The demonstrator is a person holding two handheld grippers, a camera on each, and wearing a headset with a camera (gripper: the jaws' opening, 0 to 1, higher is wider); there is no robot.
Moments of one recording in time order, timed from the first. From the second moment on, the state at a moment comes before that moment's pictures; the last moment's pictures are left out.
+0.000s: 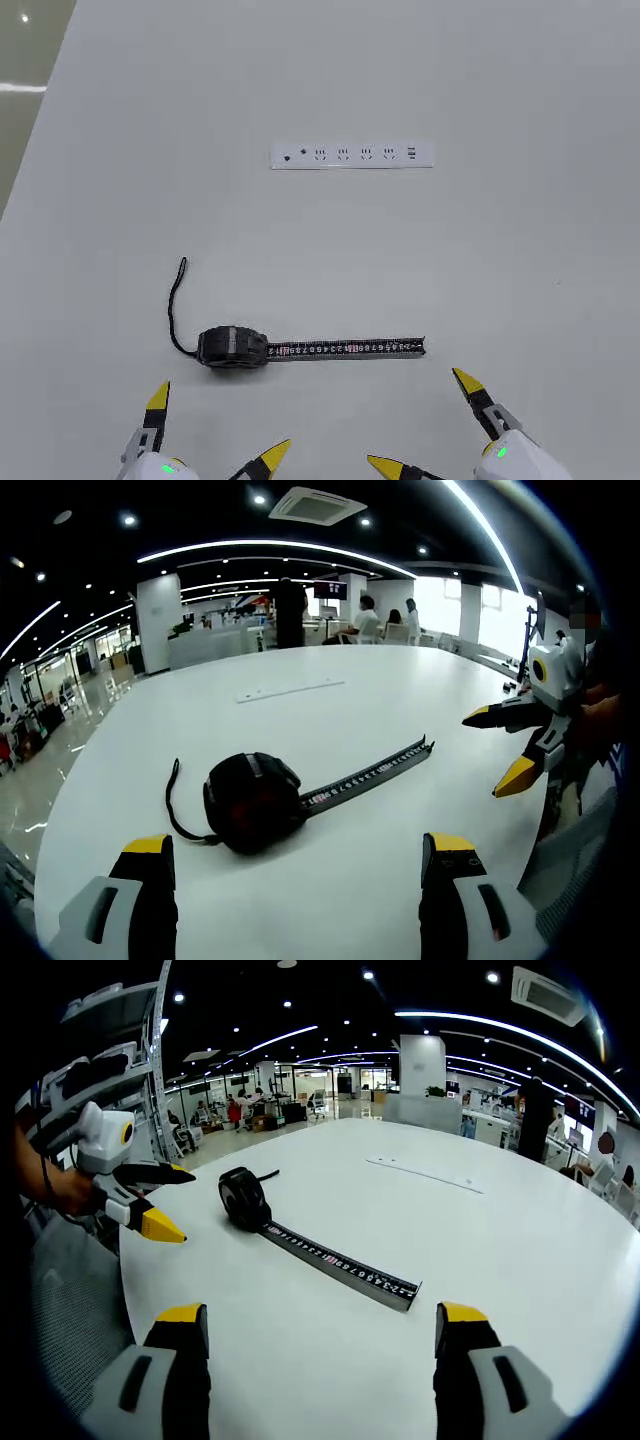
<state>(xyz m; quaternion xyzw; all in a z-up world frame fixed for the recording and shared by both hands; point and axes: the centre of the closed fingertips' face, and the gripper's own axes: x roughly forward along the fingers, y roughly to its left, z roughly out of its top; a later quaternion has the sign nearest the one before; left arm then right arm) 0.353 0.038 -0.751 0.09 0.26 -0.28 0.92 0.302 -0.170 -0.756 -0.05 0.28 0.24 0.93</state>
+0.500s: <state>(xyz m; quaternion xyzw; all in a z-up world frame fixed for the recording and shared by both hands) 0.370 0.031 -0.752 0.06 0.28 -0.23 0.93 0.307 -0.171 -0.756 -0.07 0.28 0.26 0.92</state>
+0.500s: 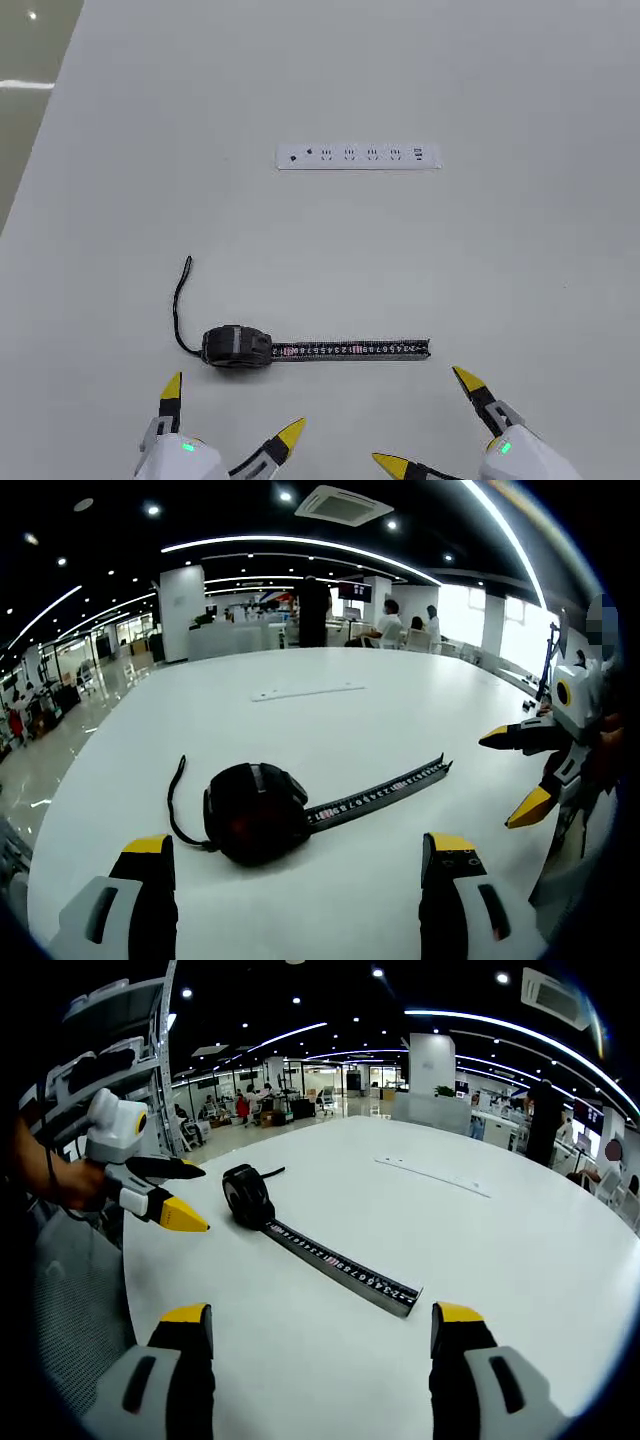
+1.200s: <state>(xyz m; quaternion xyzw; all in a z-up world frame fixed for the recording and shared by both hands) 0.393 0.035 -0.763 0.03 0.30 -0.17 0.94 0.330 -0.195 -0.765 -0.13 0.28 0.35 0.88</state>
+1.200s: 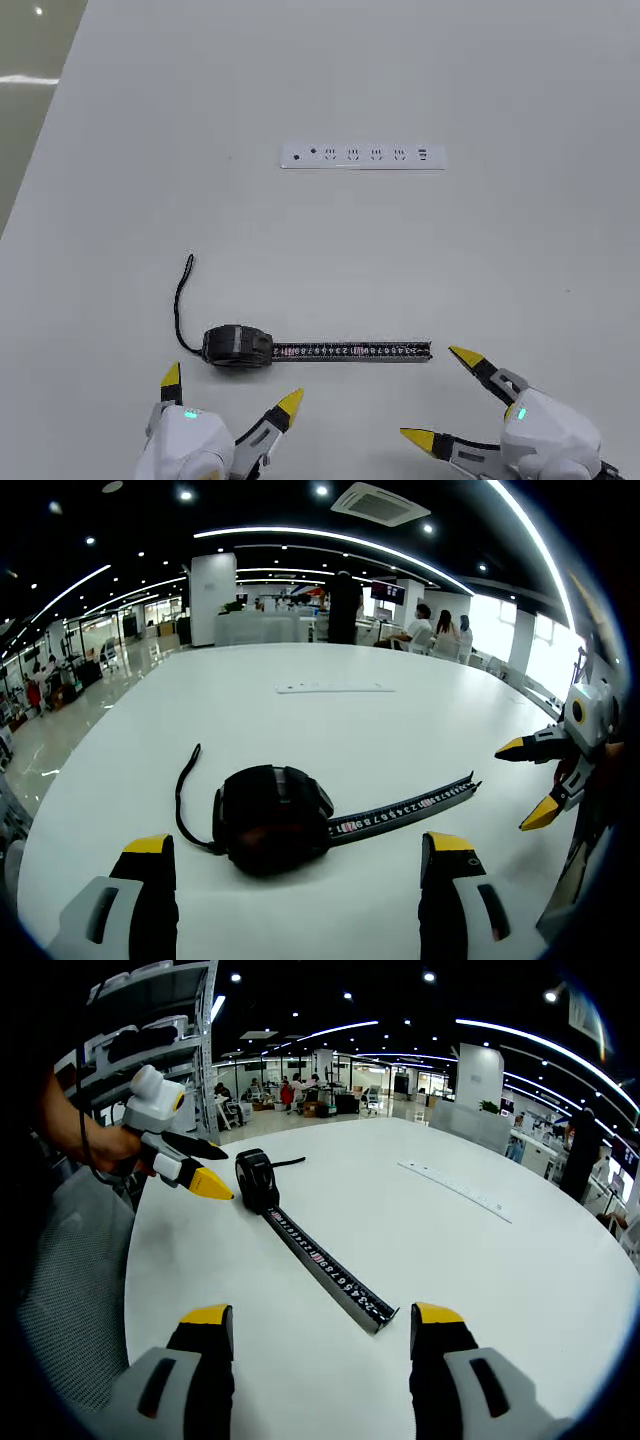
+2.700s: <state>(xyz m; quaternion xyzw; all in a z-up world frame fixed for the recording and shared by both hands) 0.427 0.035 -0.781 0.02 0.31 -0.15 0.94 0.367 -0.217 -0.807 -0.22 0.32 0.53 0.75</state>
